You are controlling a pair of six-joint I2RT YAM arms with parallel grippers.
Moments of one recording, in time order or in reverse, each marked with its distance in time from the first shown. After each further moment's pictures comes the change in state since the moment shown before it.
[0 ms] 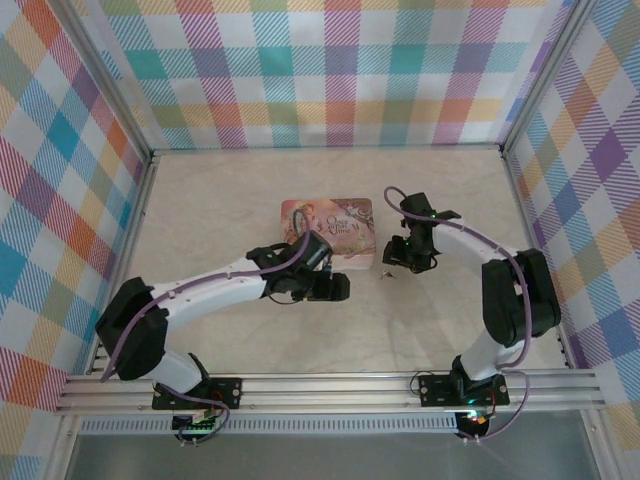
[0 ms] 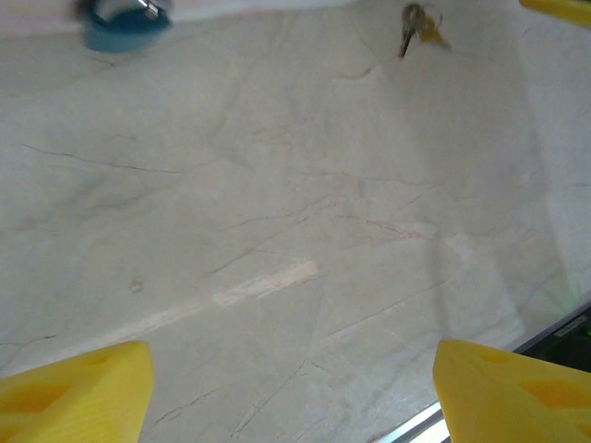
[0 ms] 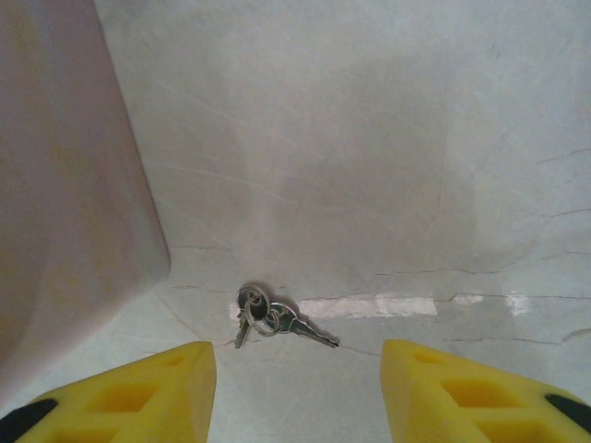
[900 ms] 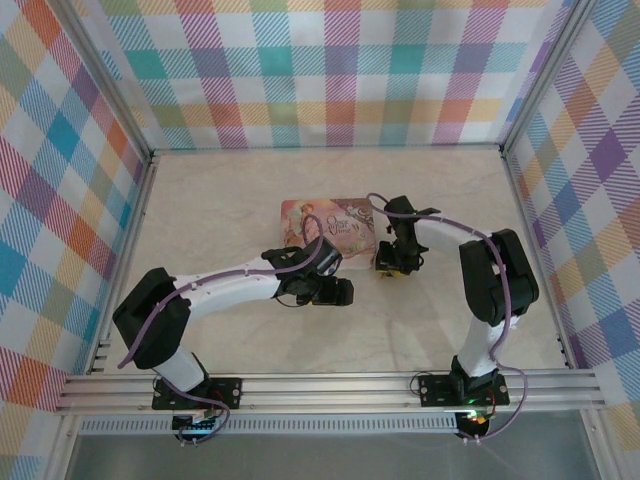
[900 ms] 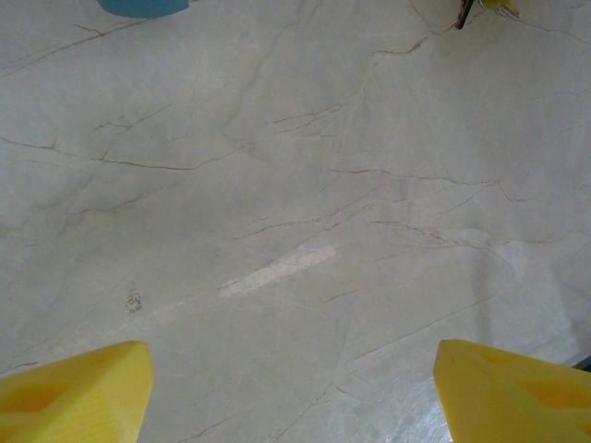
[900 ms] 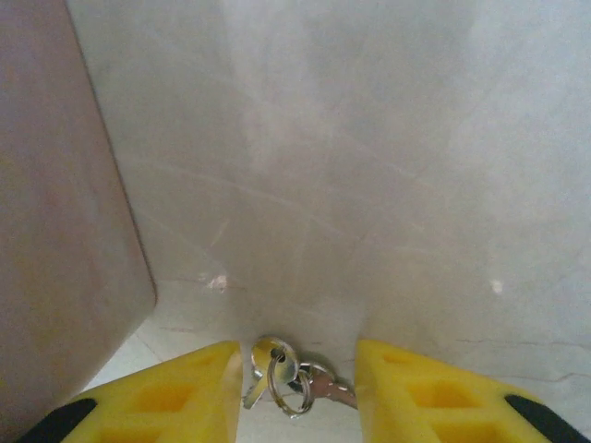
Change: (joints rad) left arm -0.017 0.089 0.008 0.017 -0.018 -0.008; right arm 0.050 0.161 0.079 -0.017 0.002 -0.039
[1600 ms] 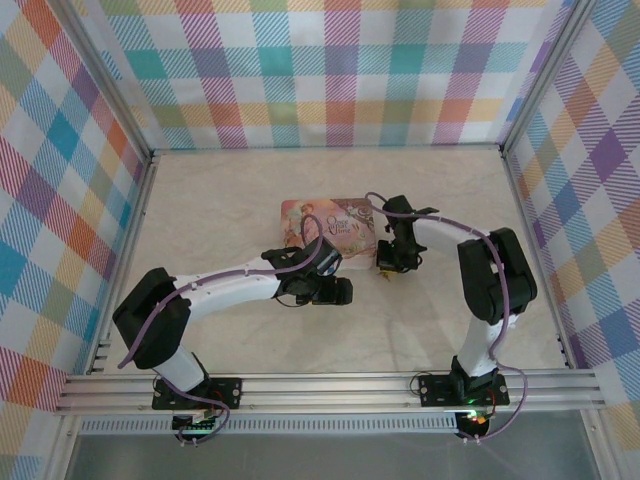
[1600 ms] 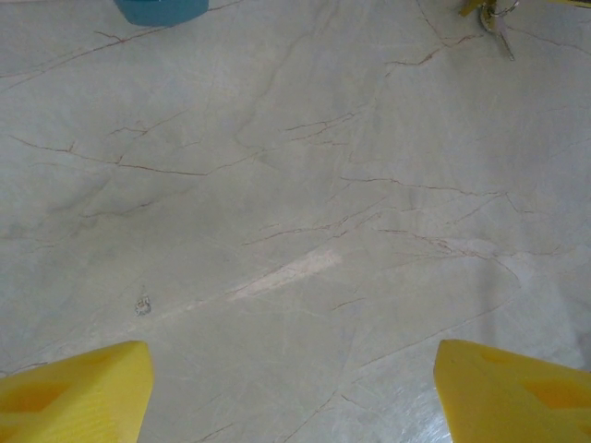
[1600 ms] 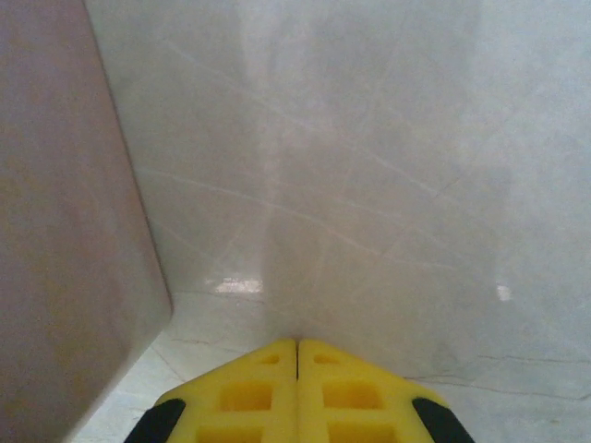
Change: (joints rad) left arm 0.000 0.000 -0.002 0.000 -0.021 -0.019; right arm 0.014 0.002 -0.010 0.026 -0.012 0.012
